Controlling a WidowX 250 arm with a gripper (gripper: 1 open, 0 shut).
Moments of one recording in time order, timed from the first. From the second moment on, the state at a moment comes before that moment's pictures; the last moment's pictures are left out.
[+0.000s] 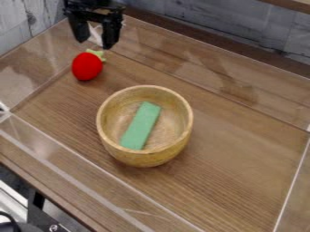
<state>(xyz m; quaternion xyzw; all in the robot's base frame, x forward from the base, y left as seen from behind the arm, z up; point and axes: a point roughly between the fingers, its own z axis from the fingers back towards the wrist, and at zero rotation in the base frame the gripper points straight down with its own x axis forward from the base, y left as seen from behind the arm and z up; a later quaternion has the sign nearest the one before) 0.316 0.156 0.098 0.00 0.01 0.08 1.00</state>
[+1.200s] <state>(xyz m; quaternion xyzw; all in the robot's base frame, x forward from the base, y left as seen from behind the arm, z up) 0.323 0.198 0.080 0.01 -0.01 0.07 1.00</state>
